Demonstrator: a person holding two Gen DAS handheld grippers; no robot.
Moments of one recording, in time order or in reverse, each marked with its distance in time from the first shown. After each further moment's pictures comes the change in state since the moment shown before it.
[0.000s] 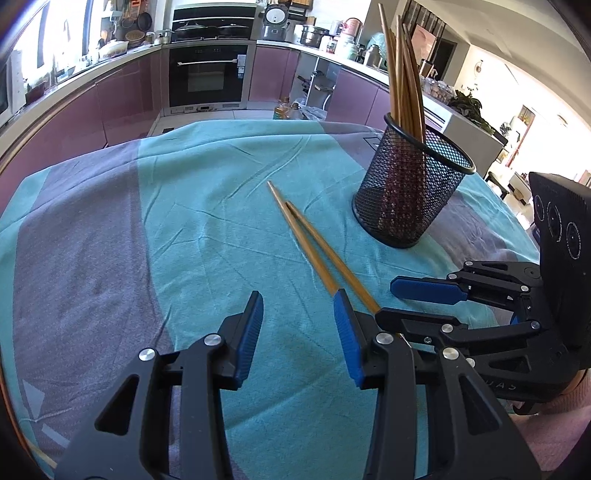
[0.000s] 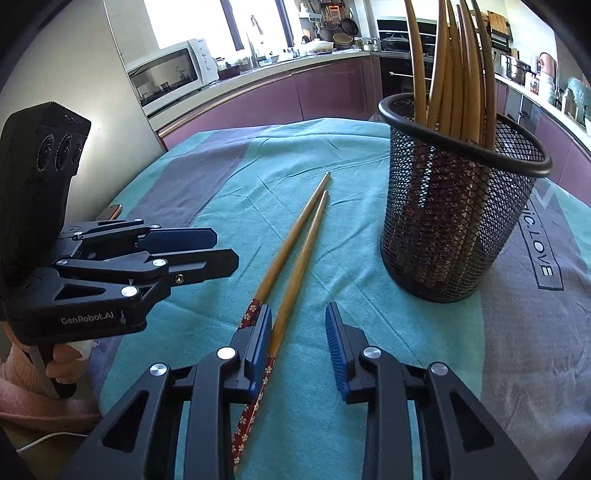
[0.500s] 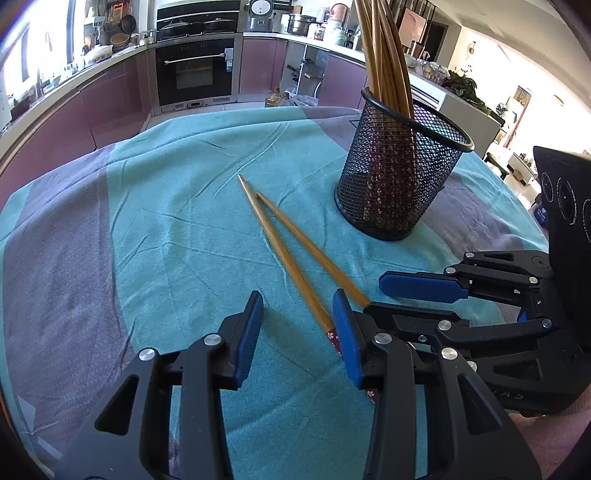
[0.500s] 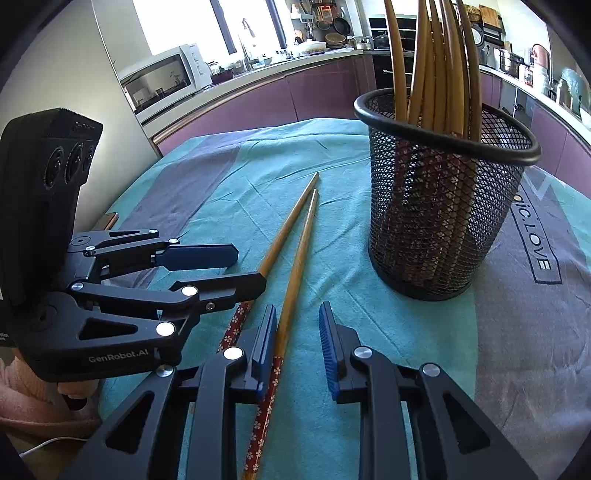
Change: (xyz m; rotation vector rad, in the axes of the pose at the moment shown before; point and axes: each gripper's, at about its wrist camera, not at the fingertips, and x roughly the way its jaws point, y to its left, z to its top) left arm 0.025 -0.022 0.005 0.056 0.042 0.012; right arm 0.000 -0.010 0.000 0.039 -0.009 0.006
